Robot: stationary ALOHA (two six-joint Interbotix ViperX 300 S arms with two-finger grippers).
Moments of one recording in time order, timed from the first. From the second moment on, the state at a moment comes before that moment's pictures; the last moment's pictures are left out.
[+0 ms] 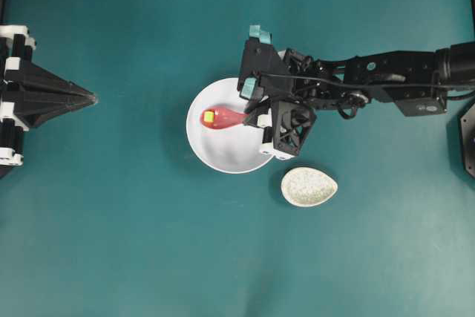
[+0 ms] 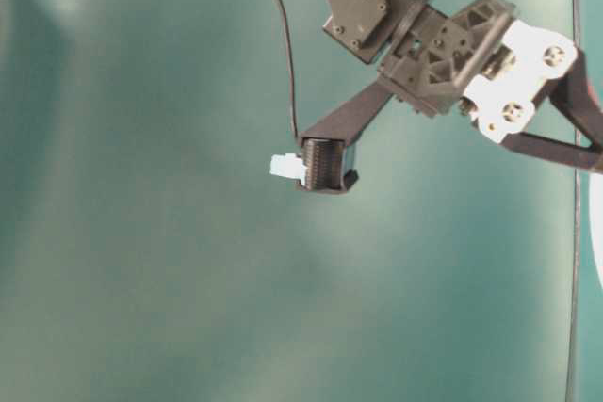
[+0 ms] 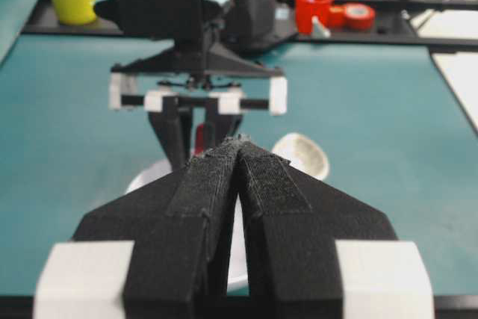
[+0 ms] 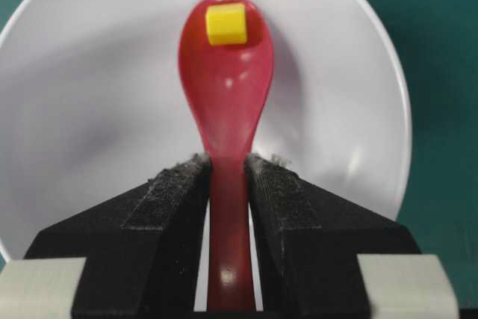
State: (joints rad) left arm 0.00 -0.96 1.18 0.01 -0.23 -0.02; right arm -0.10 0.10 0.54 0.20 0.19 -0.07
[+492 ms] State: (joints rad) left arm 0.00 -0.96 1.18 0.01 -0.23 -0.02; right arm -0.10 0.11 0.54 0.20 0.18 -0.07
